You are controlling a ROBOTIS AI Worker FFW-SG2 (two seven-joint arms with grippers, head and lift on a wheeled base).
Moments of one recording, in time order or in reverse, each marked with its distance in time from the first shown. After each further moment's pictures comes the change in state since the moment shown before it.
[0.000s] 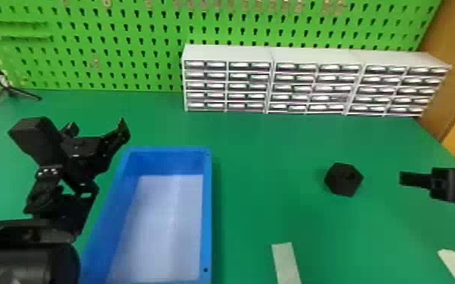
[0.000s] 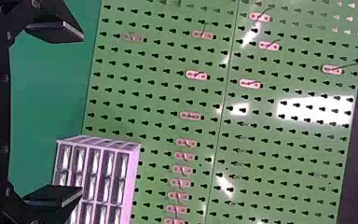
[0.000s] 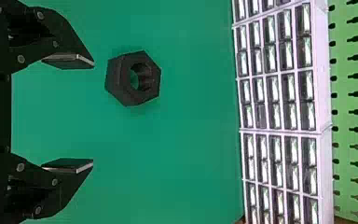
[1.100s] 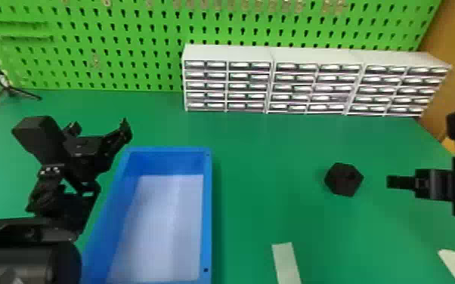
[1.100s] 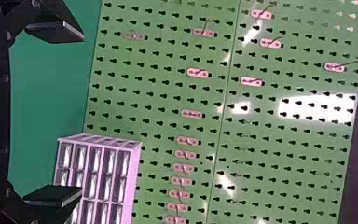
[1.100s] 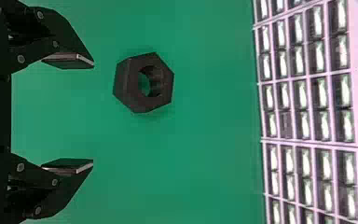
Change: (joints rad) left arm -0.006 0.000 -0.007 0.001 -0.002 0.007 0.000; right arm -0.069 -0.026 0.052 0.166 -0.013 0.000 0.000
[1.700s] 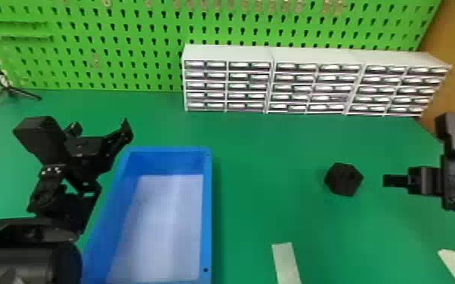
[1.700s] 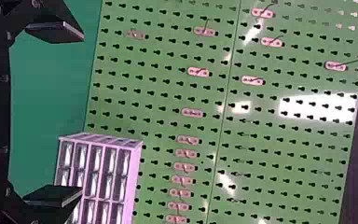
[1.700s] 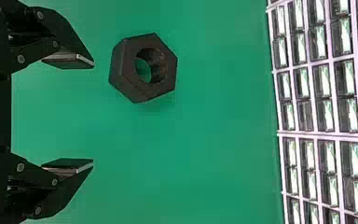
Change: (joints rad) left arm 0.000 0.000 -0.002 0.000 0.002 0.002 0.000; right arm -0.081 -0.017 0.033 0.195 0.021 -0.074 0.000
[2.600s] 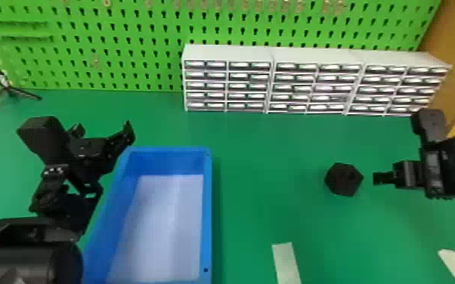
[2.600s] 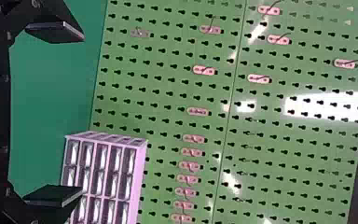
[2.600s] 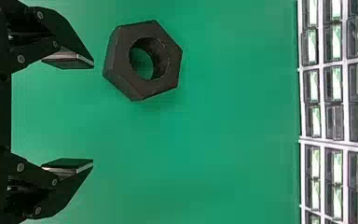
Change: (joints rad) left arm -0.001 0.000 -0.004 0.000 0.000 0.022 0.000; right arm -0.140 -0.031 0.126 0.229 0.039 -0.015 0.002
